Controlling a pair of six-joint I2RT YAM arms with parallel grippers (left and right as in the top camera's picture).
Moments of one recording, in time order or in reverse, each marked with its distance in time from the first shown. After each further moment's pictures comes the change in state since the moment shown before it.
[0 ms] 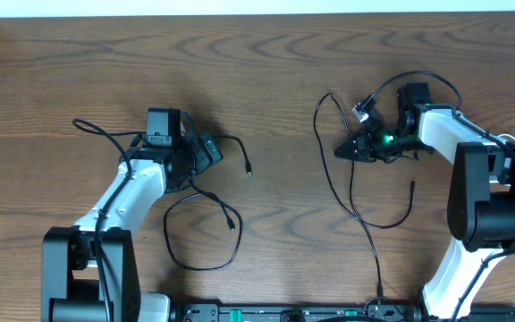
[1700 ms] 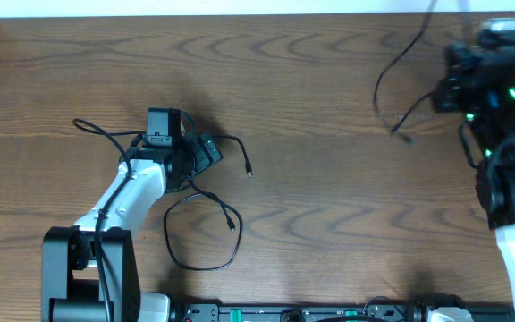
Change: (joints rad) left arm 0.000 0.000 0.000 0.000 -0.003 0.002; right arm 0.000 -0.927 -0.002 0.357 0.878 0.201
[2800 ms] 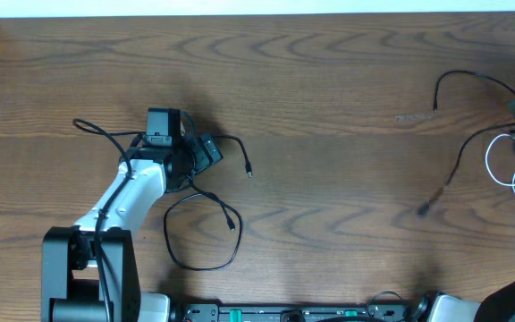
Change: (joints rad) left arm 0.000 0.000 0.000 0.000 0.000 0.000; right arm -0.461 0.360 -0.005 -0.188 0.177 0.769
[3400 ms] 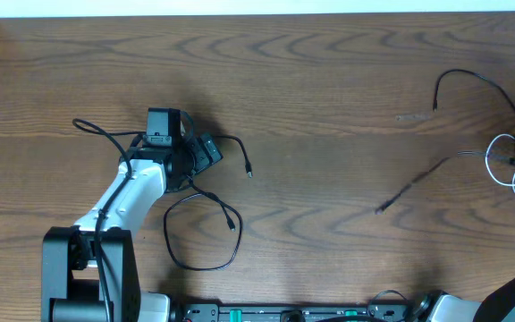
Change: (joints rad) left arm 0.000 0.000 0.000 0.000 0.000 0.000; right arm -0.099 0.000 -0.150 -0.069 -0.051 0.121
